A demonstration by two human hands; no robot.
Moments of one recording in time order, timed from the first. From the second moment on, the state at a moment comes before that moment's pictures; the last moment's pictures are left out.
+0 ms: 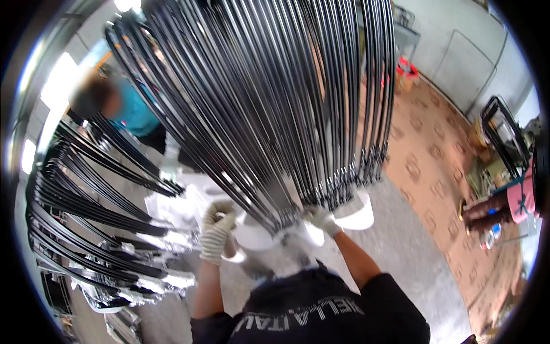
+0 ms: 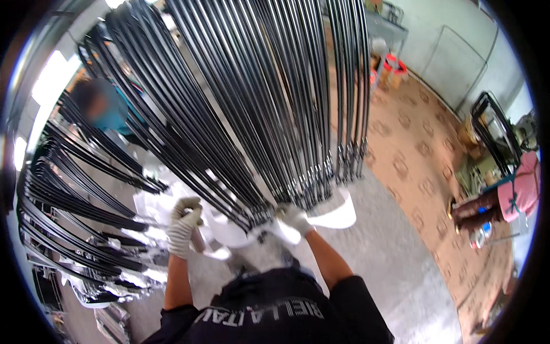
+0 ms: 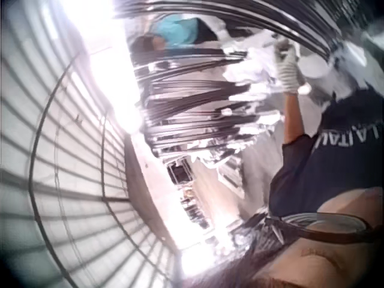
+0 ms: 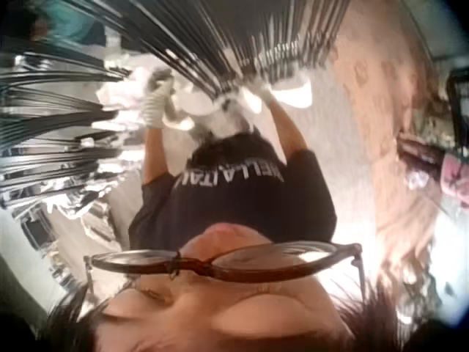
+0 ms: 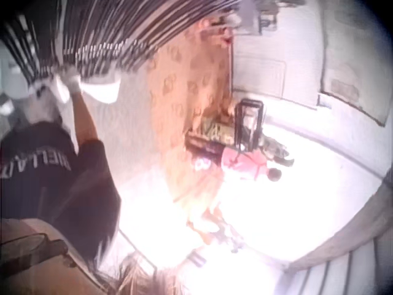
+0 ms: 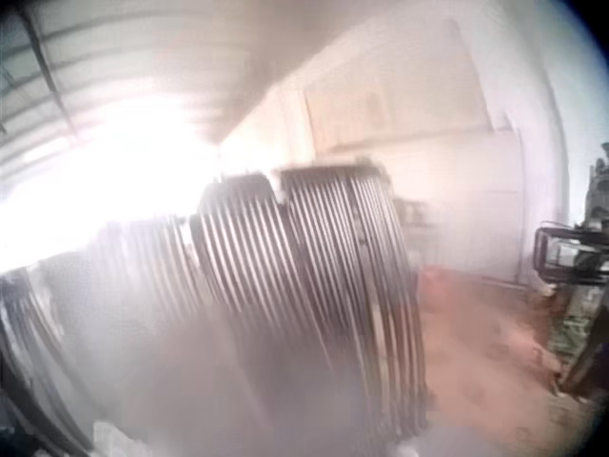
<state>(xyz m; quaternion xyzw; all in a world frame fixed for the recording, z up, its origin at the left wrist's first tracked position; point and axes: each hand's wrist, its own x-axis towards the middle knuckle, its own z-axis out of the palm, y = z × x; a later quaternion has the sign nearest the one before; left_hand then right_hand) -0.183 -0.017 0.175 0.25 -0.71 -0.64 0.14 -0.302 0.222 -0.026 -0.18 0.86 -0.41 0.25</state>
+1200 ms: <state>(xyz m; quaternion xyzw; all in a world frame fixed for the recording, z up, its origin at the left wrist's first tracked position) -0.325 0.074 0.019 -0.01 -0.83 0.00 -0.56 -0.294 0.177 -0.119 -0.15 0.76 -0.53 0.36</state>
